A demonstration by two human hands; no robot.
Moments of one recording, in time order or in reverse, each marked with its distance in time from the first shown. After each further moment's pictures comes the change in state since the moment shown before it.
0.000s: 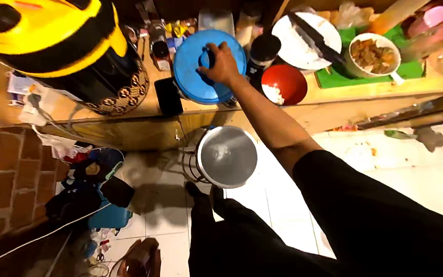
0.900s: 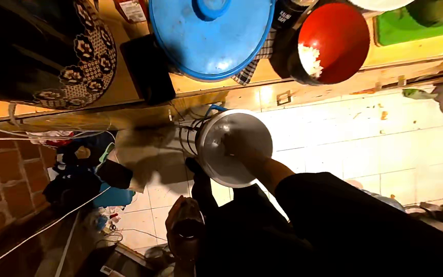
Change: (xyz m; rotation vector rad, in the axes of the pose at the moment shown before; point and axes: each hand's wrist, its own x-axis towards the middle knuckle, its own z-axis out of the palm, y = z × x) left_hand 0.057 0.029 0.126 -0.192 -0.433 0.109; right_hand -0.272 0.153 0.202 -0.273 -1.036 0.331
